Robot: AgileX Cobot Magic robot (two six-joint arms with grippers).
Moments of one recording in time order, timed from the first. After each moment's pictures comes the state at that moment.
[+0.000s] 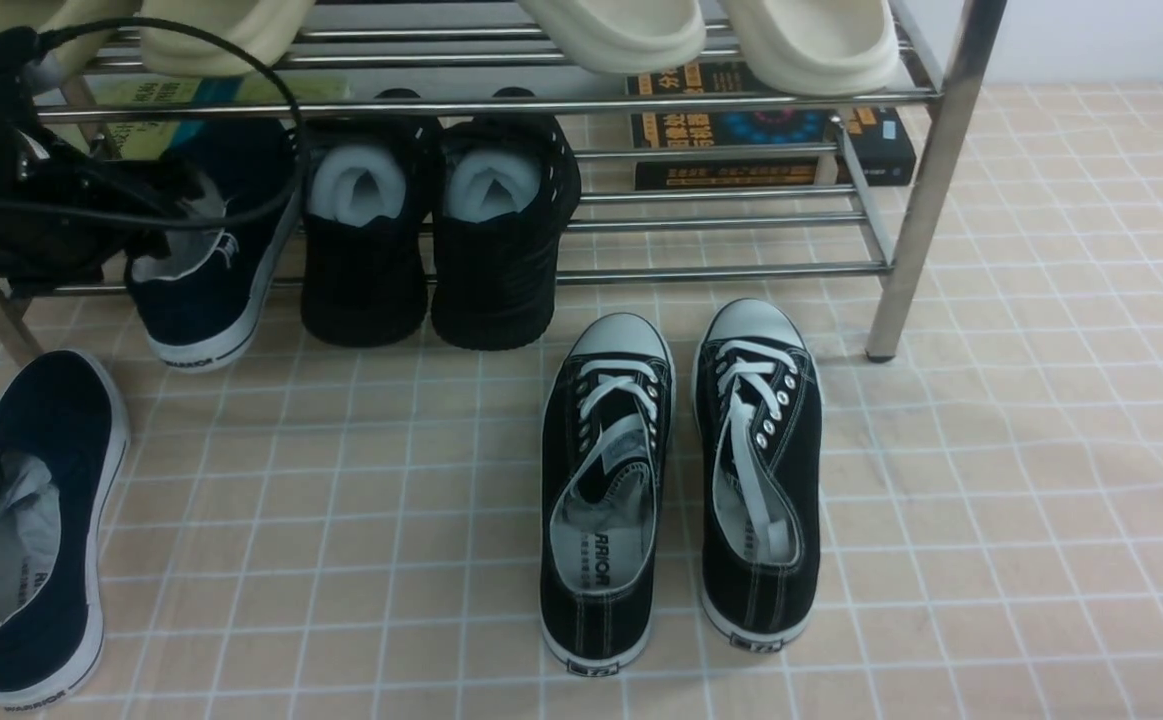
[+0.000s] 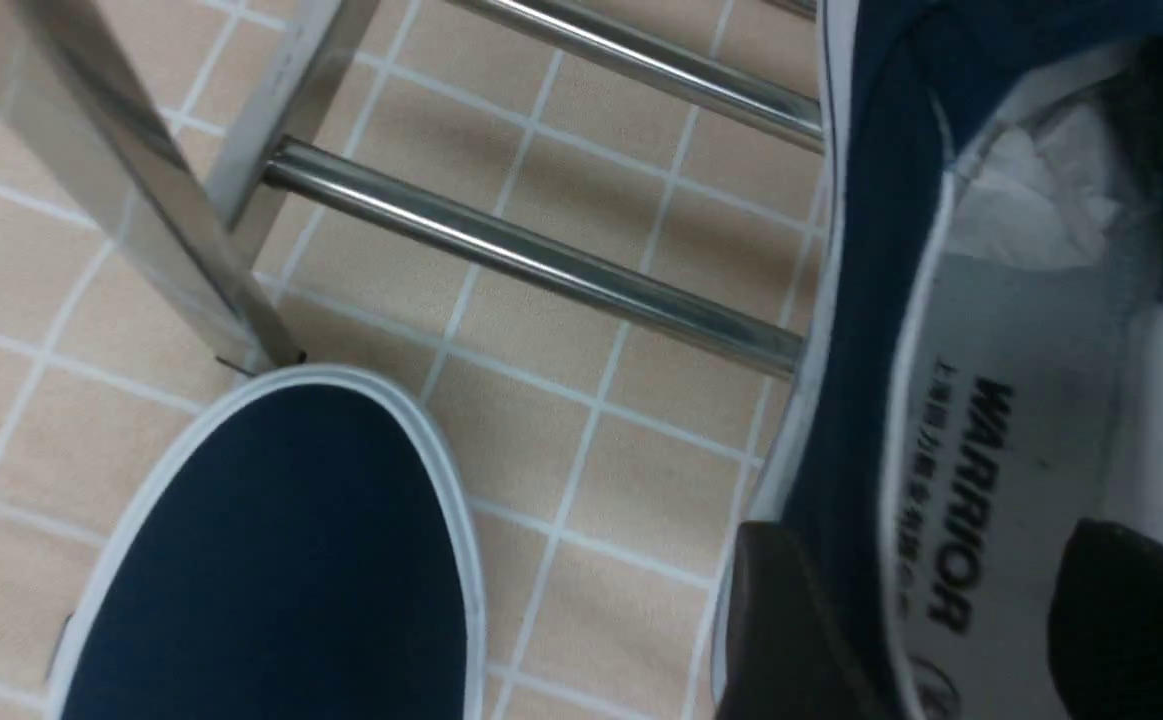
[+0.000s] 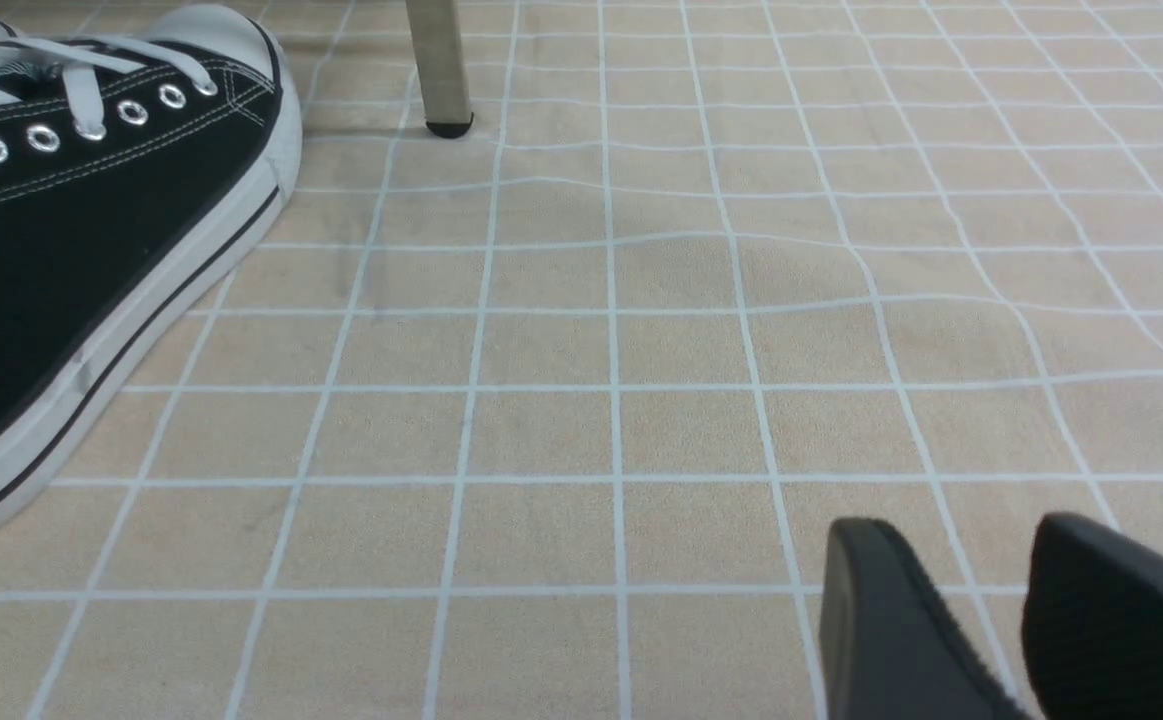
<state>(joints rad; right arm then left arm) 0.03 -0.01 0.01 -0.03 0.39 0.09 0.02 1.70 -1.26 0.09 0.42 -0.39</state>
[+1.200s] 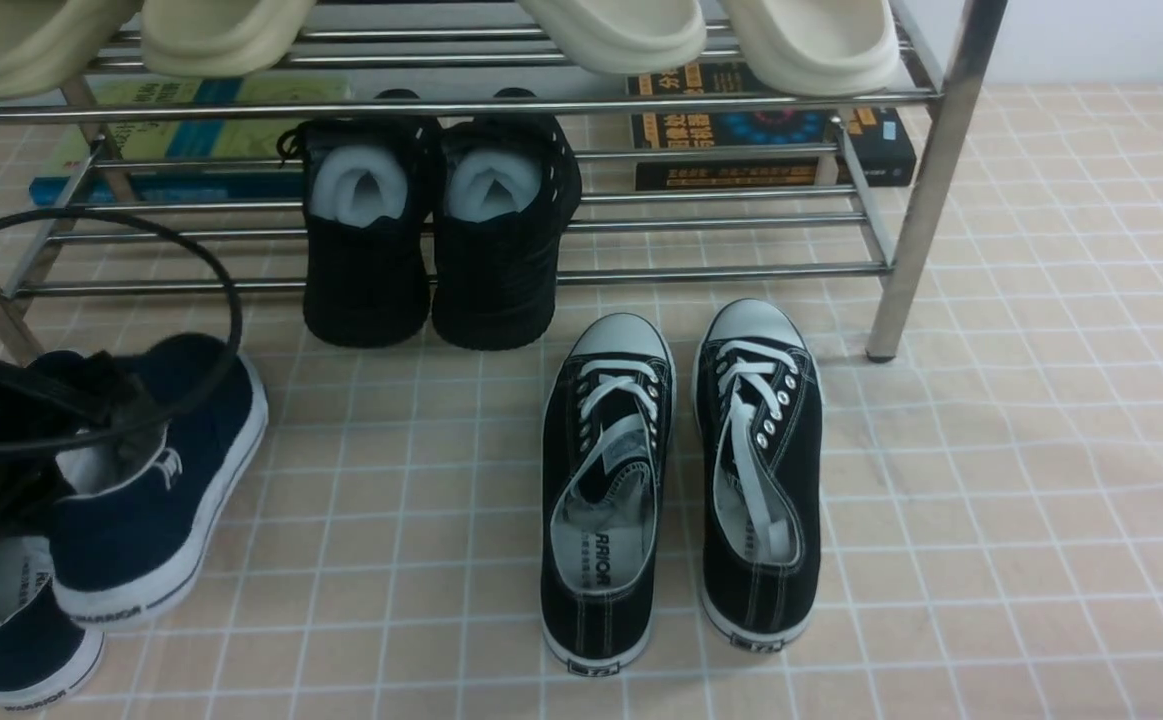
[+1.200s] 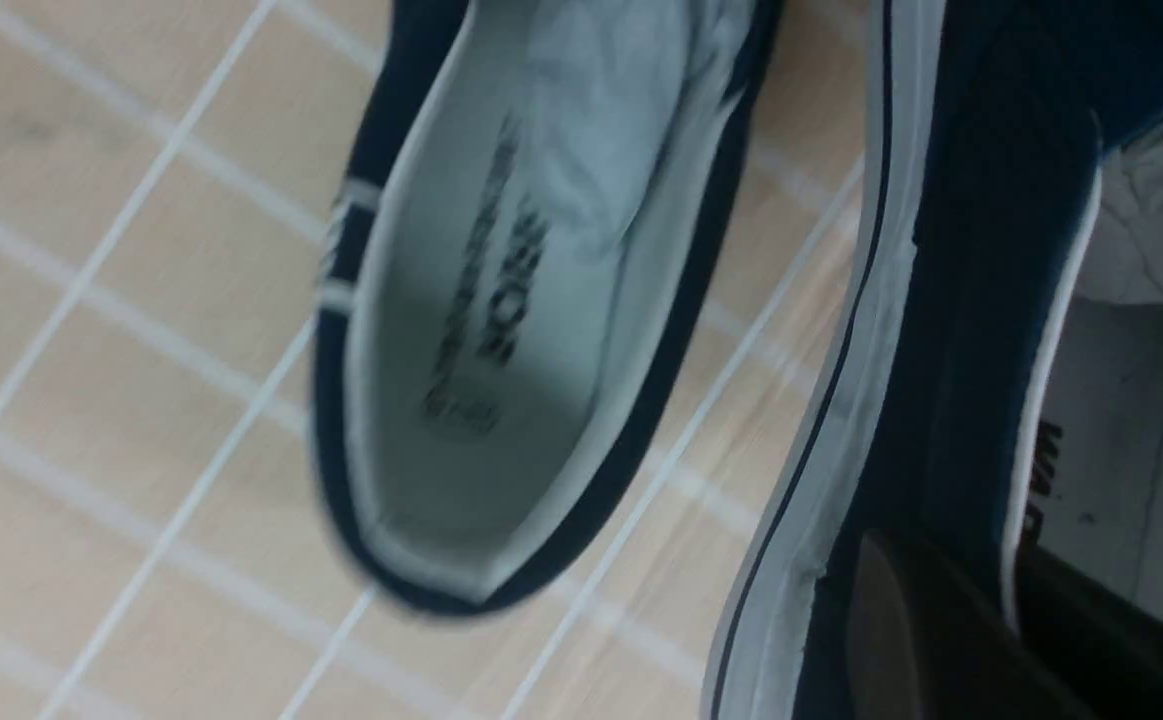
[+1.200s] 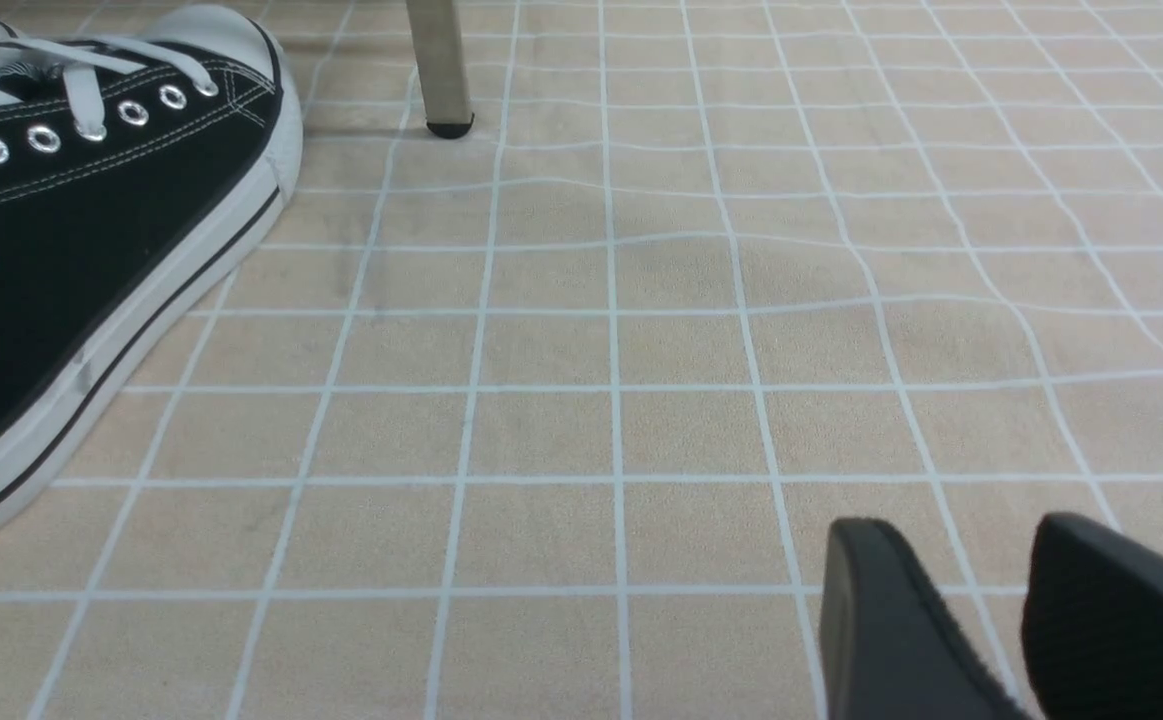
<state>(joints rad) 0.03 -0.01 0.01 -0.03 0.39 0.09 0.01 1.26 -0.87 0.04 0.75 -0.63</state>
